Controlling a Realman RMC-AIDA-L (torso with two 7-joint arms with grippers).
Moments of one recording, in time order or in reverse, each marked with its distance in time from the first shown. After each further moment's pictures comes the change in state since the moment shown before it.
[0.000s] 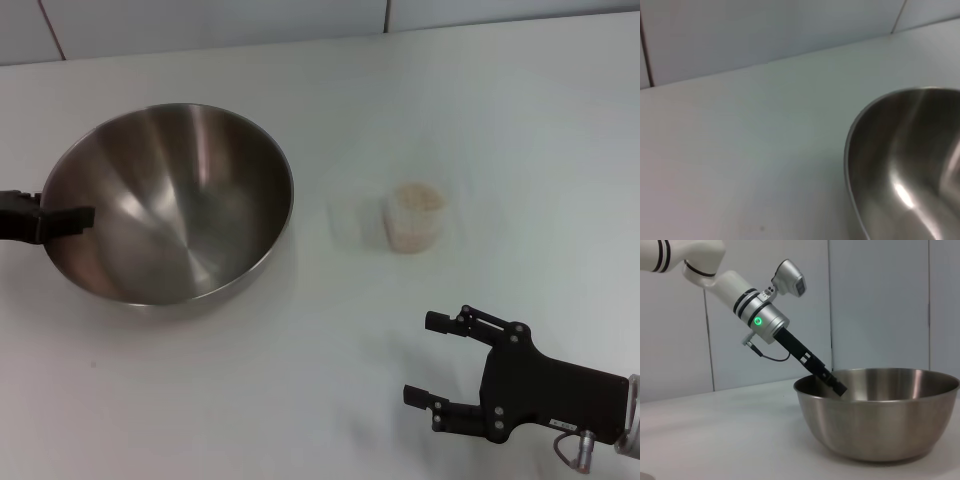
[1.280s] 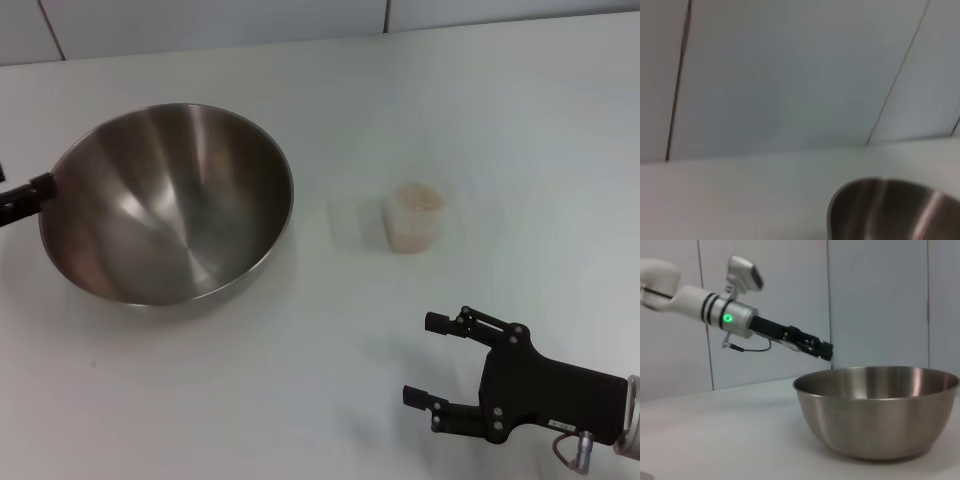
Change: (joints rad) left arm 0.189 -0.002 -0.104 -0.041 -0.468 0.040 0.303; right arm 0.000 0.001 0.000 0.004 0.000 0.006 0.000
